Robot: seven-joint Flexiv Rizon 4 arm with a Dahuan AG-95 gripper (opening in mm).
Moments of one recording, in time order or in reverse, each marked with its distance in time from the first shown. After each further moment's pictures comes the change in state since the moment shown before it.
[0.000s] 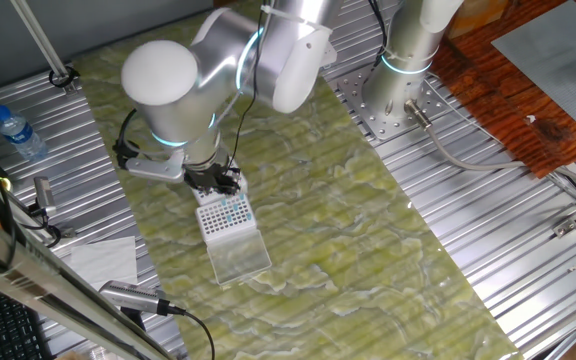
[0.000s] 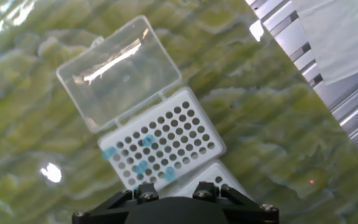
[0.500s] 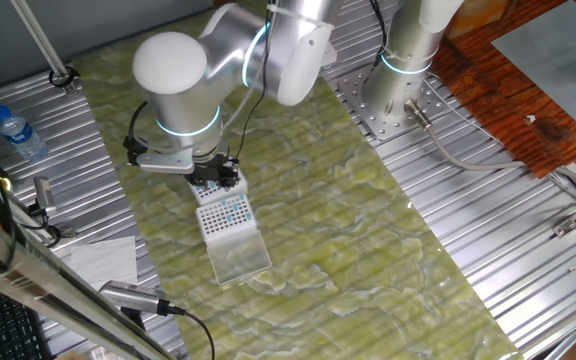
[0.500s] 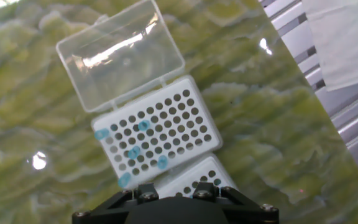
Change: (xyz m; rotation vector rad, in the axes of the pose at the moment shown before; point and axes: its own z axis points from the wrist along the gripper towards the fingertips) arm 0.012 -0.007 0.015 0.030 -0.012 -0.110
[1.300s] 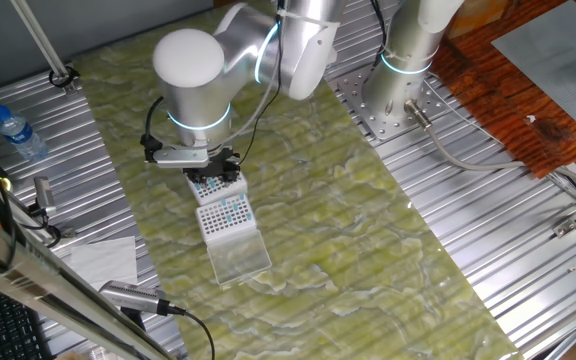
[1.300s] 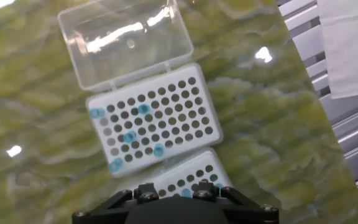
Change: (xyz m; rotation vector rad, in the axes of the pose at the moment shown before) arm 0.015 -0.005 0.014 0.052 -0.011 -0.109
